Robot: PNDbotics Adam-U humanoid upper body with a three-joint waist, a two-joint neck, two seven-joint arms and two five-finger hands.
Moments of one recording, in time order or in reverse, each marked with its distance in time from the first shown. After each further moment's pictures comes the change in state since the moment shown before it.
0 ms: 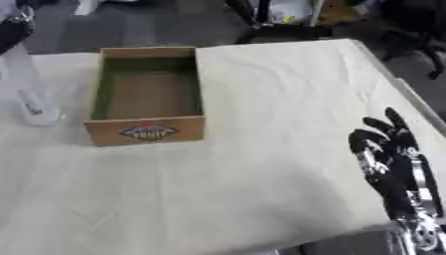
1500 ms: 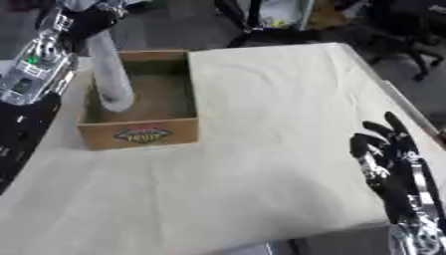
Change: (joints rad) left arm 0.000 -0.185 -0.180 -0.166 0.193 0.037 -0.225; right arm 0.000 0.000 0.014 0.006 -0.006 0.001 0.017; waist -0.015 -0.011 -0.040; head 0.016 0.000
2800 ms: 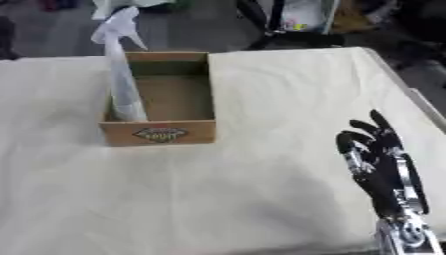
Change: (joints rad) left arm 0.574 0.265 0.200 -0.528 -0.115 0.033 0.120; right arm 0.017 -0.001 -0.014 0.000 0.005 0.000 -0.013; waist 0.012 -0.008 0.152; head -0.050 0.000
